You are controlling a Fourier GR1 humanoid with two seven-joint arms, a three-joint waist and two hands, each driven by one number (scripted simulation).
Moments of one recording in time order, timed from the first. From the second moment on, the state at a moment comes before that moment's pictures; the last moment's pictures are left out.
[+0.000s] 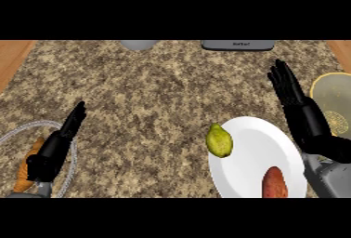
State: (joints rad) left arm 0.00 0.43 -0.19 -1.48 0.11 0.10 -0.11; right arm -0.26 -0.52 0.34 -1.59 -0.38 -0.24 -0.23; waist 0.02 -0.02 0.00
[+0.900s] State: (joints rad) left arm -0.19 0.40 -0.13 -1.56 0.07 0.24 0.03; right arm -0.26 -0.38 0.19 -1.07 -0.80 0.56 -0.56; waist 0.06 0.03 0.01
